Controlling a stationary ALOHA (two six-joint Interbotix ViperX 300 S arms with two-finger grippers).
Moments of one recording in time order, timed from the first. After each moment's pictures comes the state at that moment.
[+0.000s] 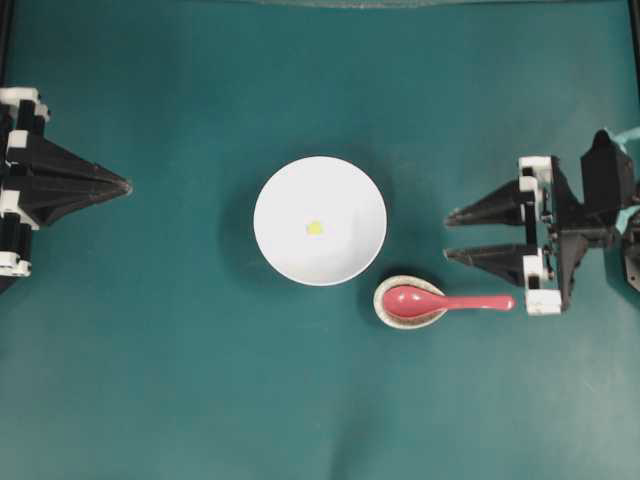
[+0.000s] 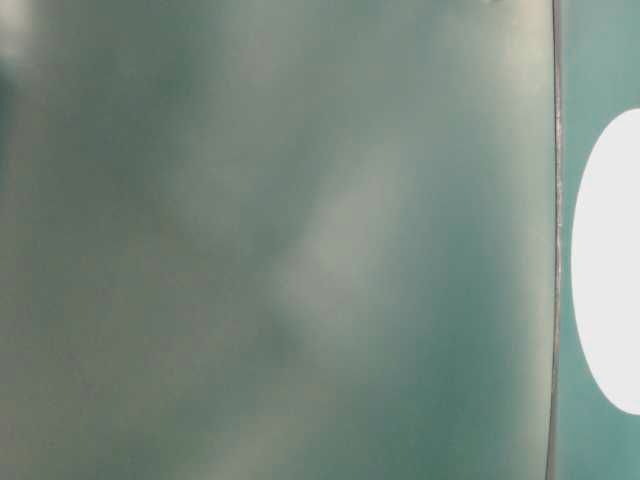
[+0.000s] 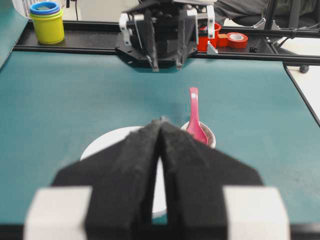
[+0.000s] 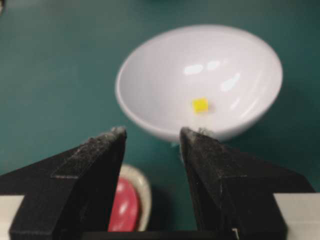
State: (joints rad) left arm 0.00 -0.96 1.18 0.01 -0.24 -0.03; right arm 0.19 -0.35 1.28 0.33 -0.78 0.01
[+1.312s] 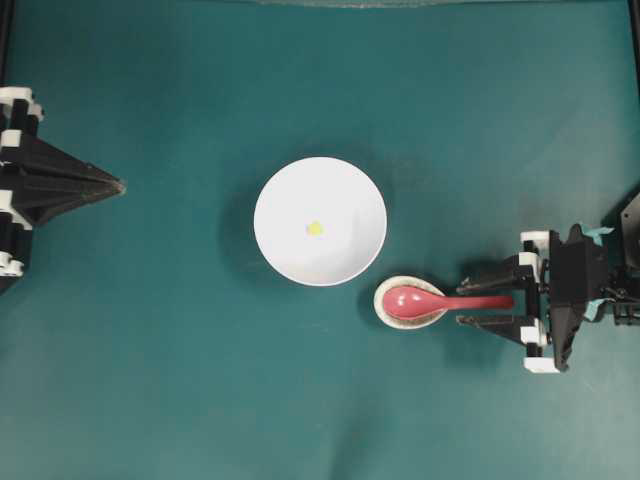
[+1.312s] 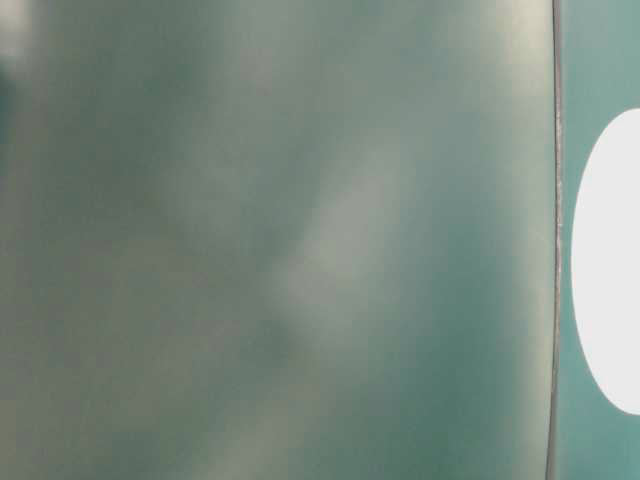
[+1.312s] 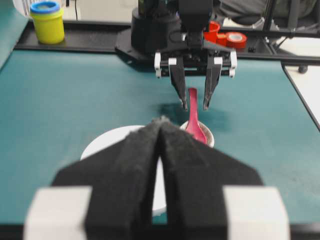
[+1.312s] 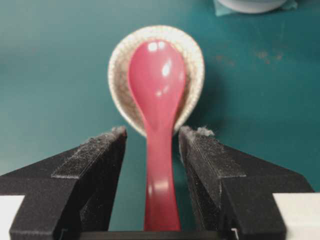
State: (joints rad) left arm 0.00 -1.01 1.18 0.01 -0.19 -0.03; right arm 0.60 0.07 1.30 0.70 -1.04 0.01
